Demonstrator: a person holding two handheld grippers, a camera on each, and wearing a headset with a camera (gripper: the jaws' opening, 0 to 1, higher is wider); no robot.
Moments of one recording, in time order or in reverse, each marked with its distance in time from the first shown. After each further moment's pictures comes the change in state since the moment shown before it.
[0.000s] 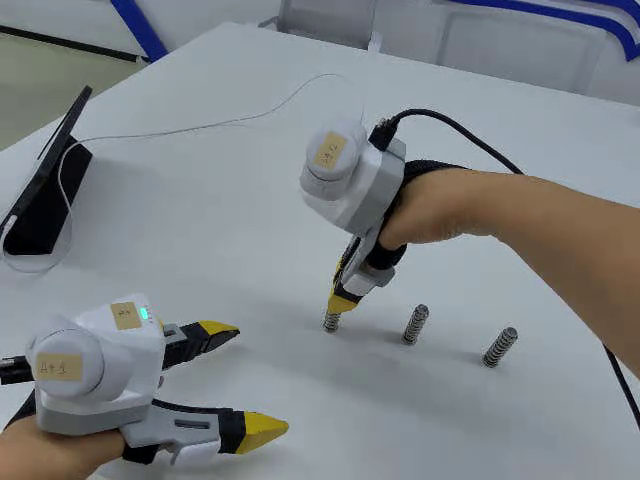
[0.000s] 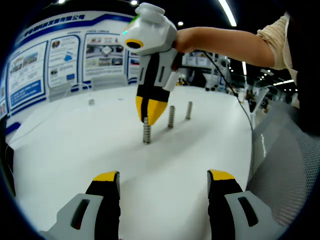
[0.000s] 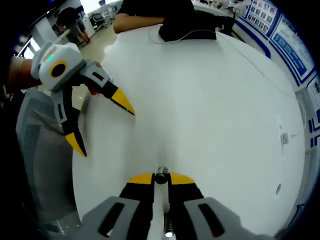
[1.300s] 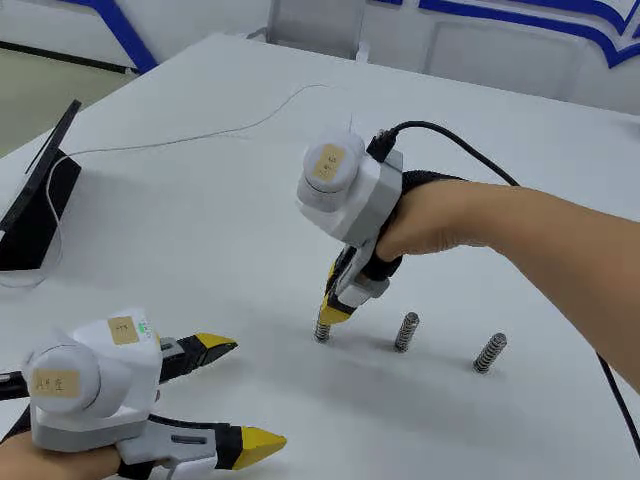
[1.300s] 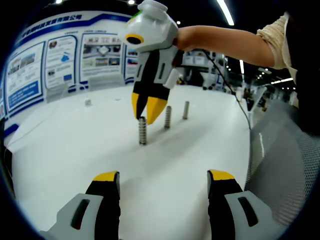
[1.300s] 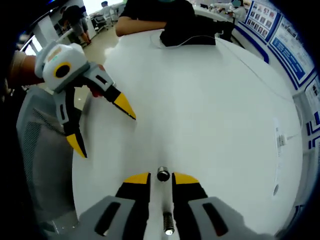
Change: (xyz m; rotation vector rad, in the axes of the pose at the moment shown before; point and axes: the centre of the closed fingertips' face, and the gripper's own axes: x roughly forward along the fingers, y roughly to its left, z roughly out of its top) left arm 0.003 -0.005 0.002 0.013 0.007 -0.022; right arm -0.006 -0.001 0.001 -0.018 -0.038 -0.025
